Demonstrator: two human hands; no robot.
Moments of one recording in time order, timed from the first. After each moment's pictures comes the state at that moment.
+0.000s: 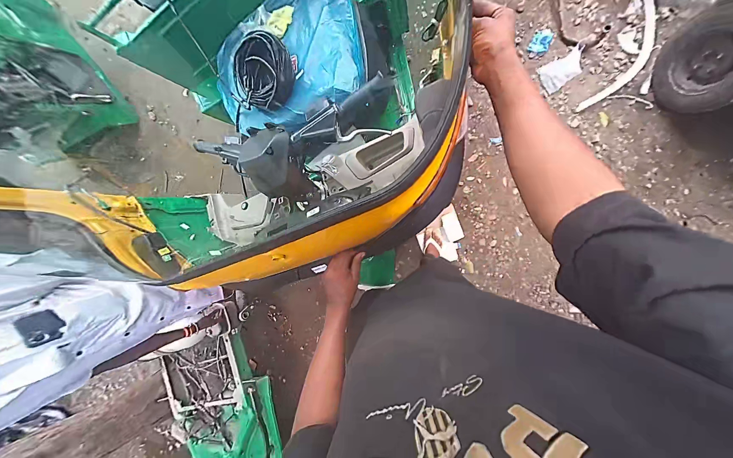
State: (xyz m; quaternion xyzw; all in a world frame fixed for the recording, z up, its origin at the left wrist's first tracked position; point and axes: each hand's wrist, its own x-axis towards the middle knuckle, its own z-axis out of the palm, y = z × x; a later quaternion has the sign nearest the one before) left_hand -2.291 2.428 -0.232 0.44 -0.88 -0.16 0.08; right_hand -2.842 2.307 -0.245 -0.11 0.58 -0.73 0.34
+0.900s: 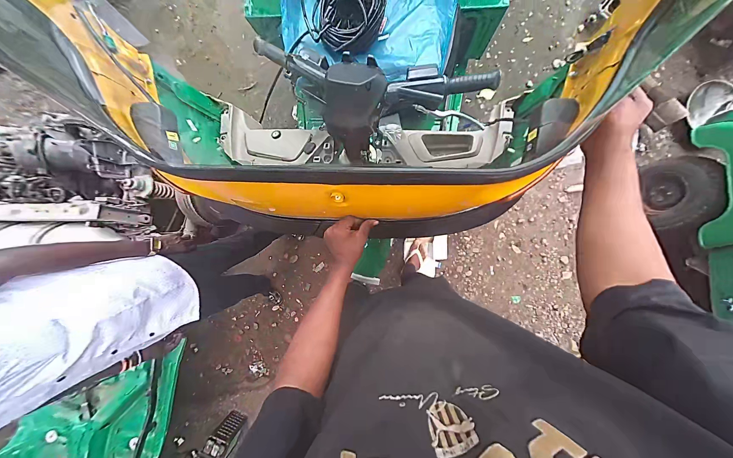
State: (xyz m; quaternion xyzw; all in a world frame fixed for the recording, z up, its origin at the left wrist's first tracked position) left_hand -2.223 2.398 -0.243 0.61 -0.72 -0.23 0.25; right_hand -2.733 2.381 -0.162 -0.12 0.75 -0.63 0.17
